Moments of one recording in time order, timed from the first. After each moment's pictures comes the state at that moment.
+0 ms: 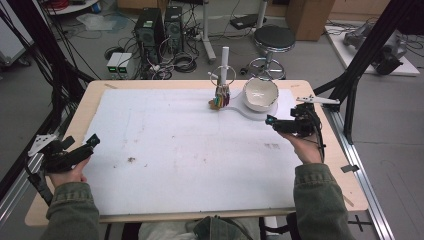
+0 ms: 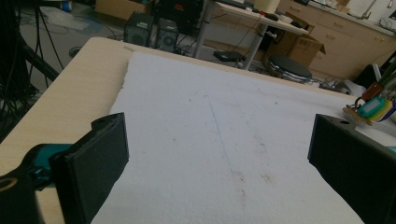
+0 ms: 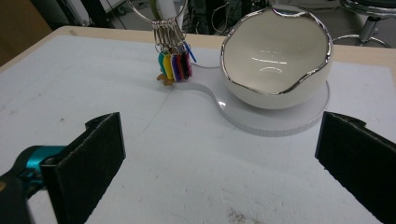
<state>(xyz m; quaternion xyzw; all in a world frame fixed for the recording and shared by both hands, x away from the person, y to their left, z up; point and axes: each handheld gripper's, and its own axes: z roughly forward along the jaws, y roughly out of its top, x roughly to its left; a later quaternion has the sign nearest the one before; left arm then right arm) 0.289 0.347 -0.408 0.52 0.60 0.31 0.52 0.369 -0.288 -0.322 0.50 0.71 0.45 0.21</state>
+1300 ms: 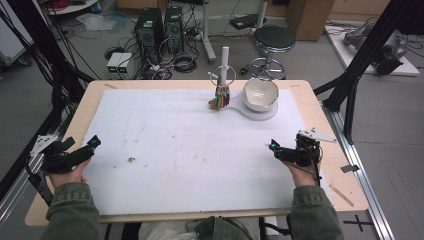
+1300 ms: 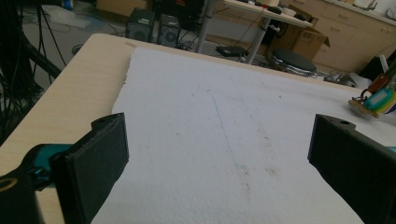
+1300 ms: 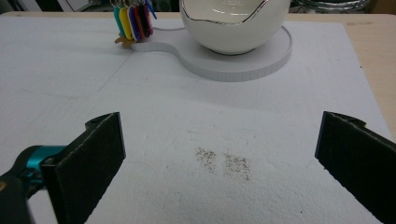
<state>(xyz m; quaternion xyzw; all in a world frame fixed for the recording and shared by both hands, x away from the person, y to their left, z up) 0.289 0.347 -0.410 0.53 0.60 0.32 0.51 0.324 -0.301 -0.397 0.53 0.67 0.44 0.27</state>
